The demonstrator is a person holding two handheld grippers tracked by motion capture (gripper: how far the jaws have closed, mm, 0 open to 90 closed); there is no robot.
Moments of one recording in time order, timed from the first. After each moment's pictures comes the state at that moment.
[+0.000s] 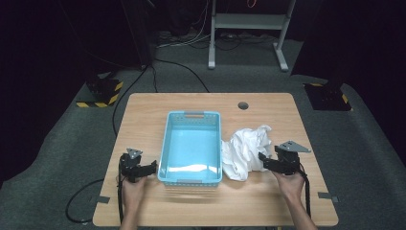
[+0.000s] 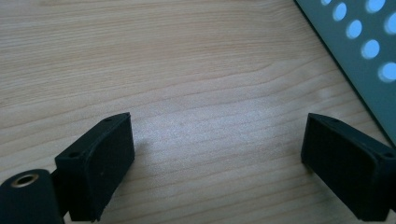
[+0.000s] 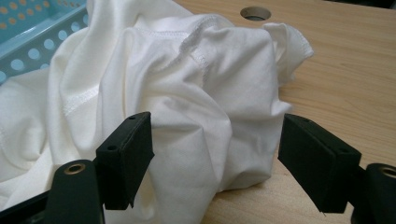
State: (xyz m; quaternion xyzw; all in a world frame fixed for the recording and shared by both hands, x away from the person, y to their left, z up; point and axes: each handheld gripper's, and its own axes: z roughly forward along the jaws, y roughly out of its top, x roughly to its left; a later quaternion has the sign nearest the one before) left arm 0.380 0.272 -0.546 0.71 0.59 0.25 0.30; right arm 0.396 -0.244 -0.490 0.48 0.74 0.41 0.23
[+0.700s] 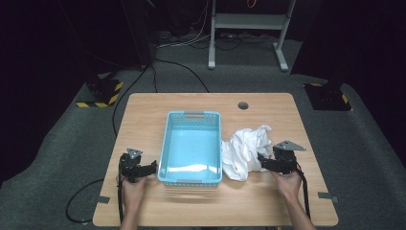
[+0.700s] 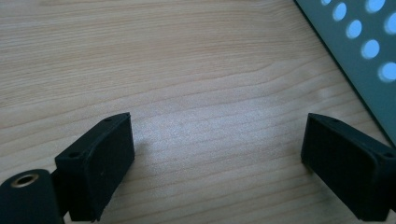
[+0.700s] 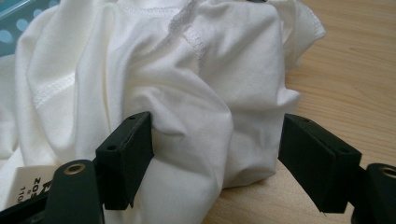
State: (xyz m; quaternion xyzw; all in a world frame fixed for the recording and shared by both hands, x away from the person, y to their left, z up) left arm 0.380 0.271 -0.546 0.71 0.59 0.25 0.30; right arm 0.406 -0.240 -0.501 0.49 0.75 0.39 0.22
